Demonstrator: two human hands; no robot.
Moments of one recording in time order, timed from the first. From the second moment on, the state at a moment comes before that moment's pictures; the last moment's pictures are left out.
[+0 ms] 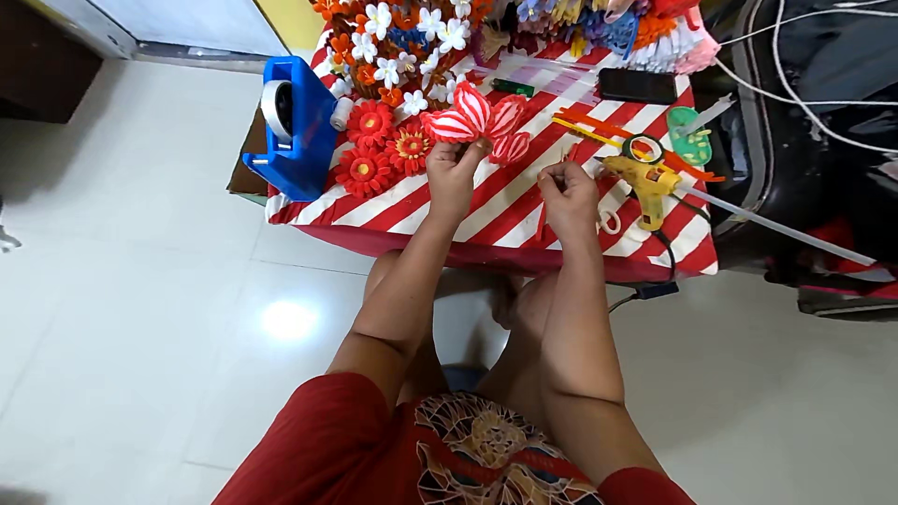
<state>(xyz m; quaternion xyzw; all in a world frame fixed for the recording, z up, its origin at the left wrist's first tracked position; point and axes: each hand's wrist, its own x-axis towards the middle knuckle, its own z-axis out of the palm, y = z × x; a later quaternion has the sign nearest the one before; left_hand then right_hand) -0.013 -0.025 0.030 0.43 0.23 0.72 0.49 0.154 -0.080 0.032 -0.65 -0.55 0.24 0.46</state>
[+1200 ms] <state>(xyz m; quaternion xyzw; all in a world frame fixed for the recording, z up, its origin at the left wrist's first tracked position) 0.004 -0.022 -0.003 0.47 0.20 0.60 0.61 0.126 -0.049 0.010 -0.37 -0.34 0.39 0.77</state>
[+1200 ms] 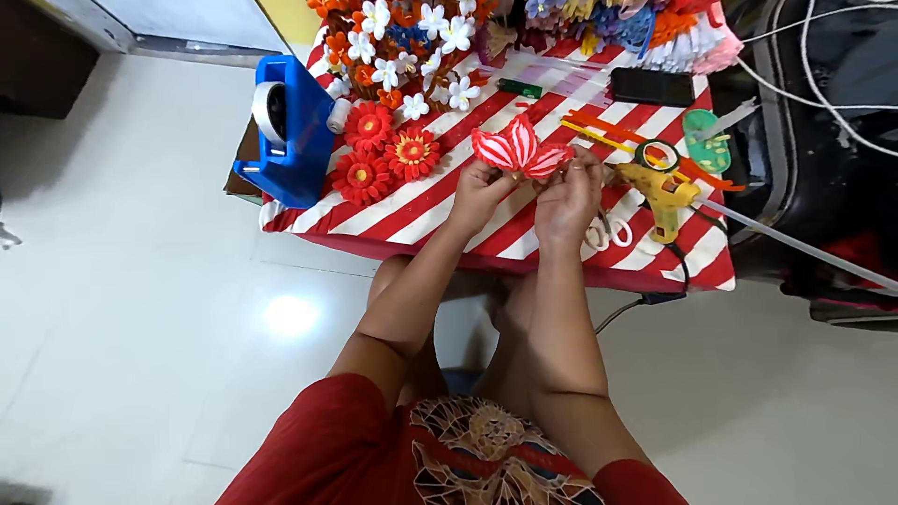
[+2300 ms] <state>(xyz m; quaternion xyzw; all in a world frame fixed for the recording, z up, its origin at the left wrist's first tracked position) 0.001 -0.020 0.001 0.57 0.08 0.43 0.69 0.191 -0.071 0.027 -0.37 -0.50 0.46 0.63</state>
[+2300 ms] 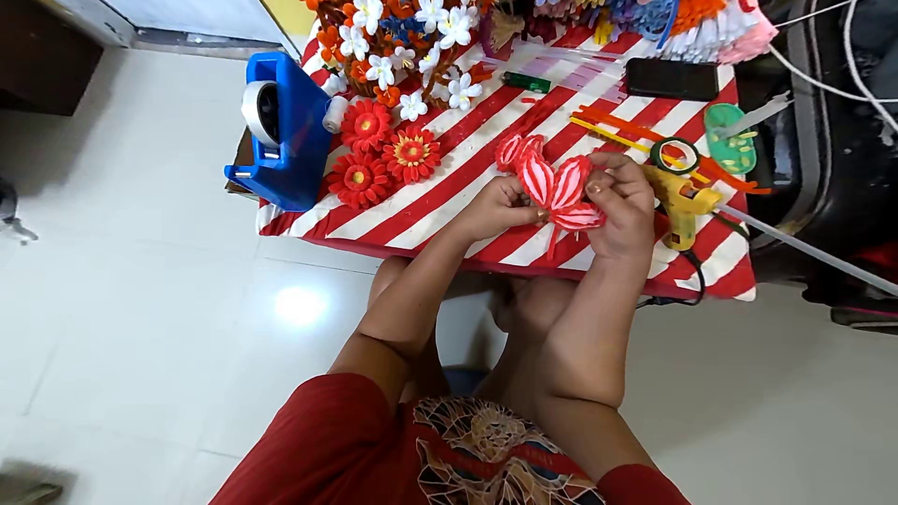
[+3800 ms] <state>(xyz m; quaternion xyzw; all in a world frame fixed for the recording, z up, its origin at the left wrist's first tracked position) 0.013 -0.016 -0.003 0.42 0.19 0.62 0.64 0.123 -0.053 0.025 -0.37 -0.31 0.52 0.70</state>
